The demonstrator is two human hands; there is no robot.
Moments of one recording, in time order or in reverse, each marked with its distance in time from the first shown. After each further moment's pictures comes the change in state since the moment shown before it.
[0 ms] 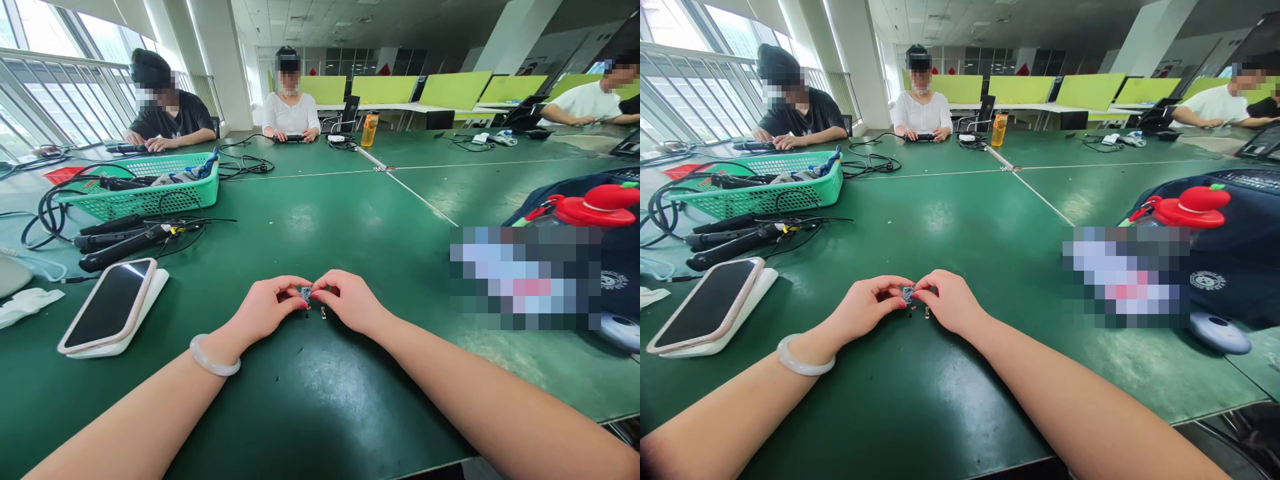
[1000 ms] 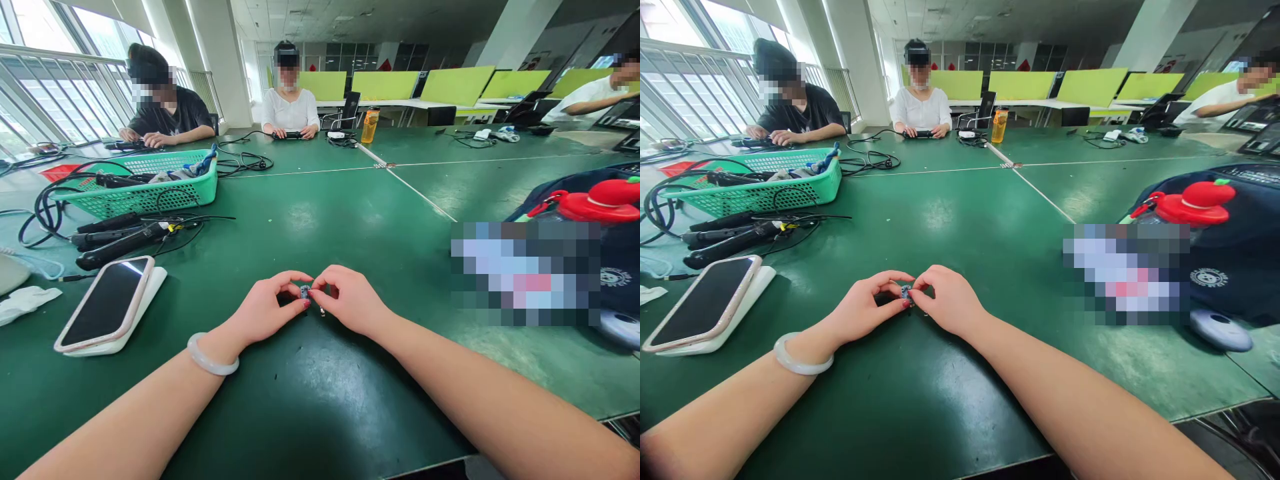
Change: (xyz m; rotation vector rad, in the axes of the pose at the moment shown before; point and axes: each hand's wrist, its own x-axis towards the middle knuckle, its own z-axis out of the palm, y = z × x) left_hand -0.004 0.004 0.001 0.033 -0.032 0.104; right_hand -0.005 -0.006 -0.004 -0.118 0.043 -0.134
